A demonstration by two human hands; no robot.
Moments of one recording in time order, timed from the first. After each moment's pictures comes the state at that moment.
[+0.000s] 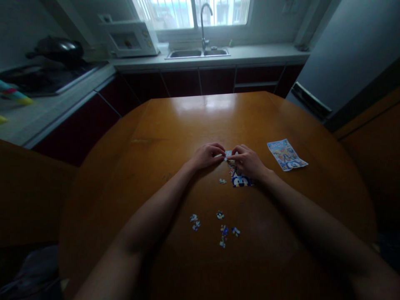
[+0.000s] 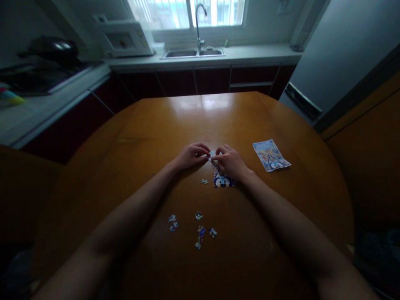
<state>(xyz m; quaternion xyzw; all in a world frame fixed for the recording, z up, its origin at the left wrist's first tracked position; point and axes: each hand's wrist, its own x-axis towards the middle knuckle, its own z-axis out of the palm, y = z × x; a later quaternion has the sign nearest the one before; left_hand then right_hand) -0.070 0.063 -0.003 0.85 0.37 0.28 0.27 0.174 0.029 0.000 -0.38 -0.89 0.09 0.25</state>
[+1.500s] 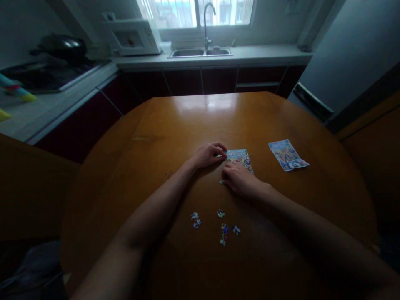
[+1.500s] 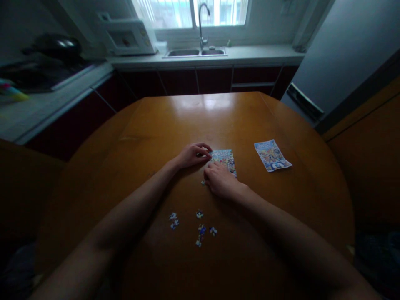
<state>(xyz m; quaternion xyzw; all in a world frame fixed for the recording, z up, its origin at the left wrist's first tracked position) -0.073 0.066 -0.007 0.87 0.33 0.27 0.26 0.135 -0.031 0.028 -0.38 -0.90 0.18 0.12</state>
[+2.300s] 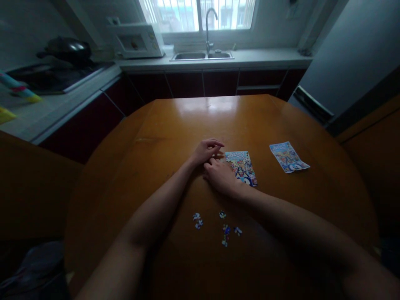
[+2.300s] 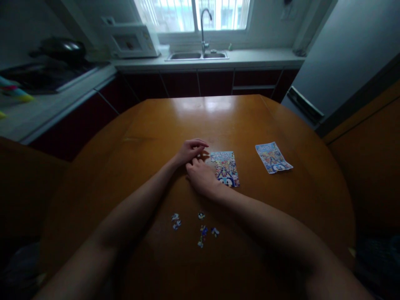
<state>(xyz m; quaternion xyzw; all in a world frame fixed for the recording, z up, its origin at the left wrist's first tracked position) -0.079 0.081 -0.009 0.74 0.38 0.42 0.37 0.059 -0.023 0.027 -0.41 -0.90 0.08 0.11</state>
